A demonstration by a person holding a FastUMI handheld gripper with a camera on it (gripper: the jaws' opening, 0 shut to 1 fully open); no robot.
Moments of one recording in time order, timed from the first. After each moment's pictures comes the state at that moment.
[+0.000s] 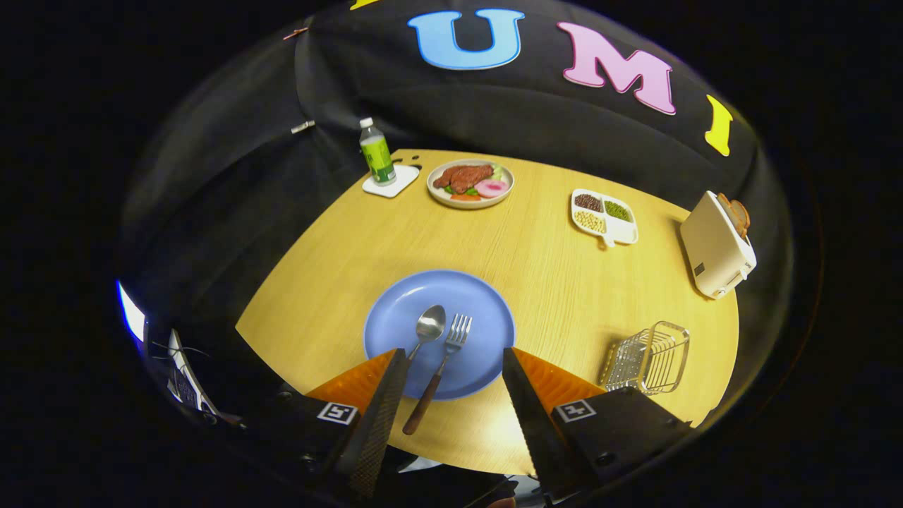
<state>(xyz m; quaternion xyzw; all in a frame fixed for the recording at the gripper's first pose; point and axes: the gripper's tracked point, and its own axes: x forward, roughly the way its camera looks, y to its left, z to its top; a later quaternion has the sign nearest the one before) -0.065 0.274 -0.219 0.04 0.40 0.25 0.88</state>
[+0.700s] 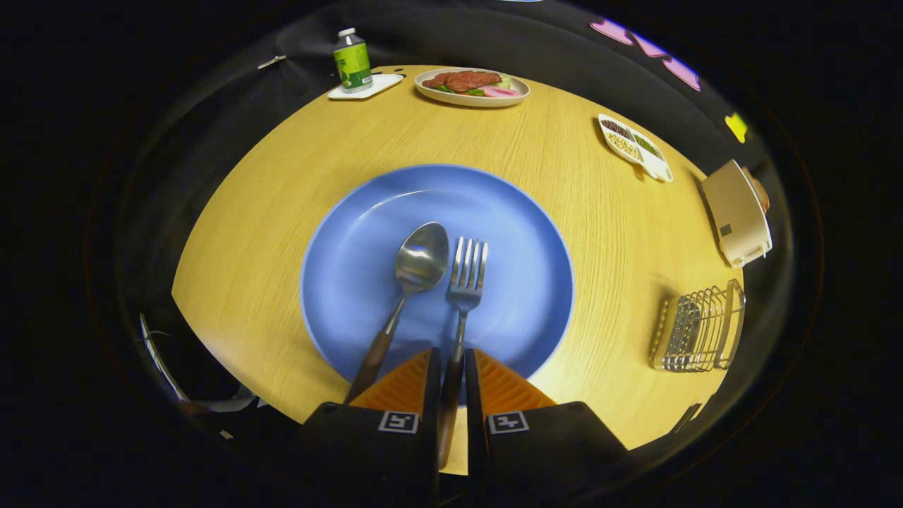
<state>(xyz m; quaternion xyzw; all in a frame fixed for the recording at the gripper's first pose) -0.067 0.316 -0.332 -0.01 0.53 0.20 0.83</state>
